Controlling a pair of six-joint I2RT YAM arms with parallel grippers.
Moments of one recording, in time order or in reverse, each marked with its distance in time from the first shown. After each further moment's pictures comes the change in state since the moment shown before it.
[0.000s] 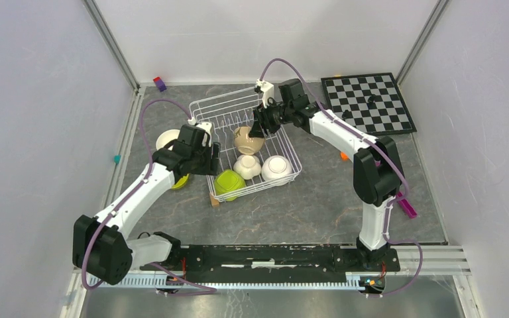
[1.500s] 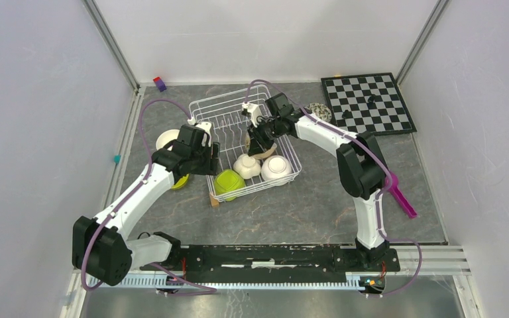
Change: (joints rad) left arm 0.000 -0.010 -0.001 0.000 0.000 0.000; right arm 0.055 0.135 0.027 -0.131 -0.090 -0.200
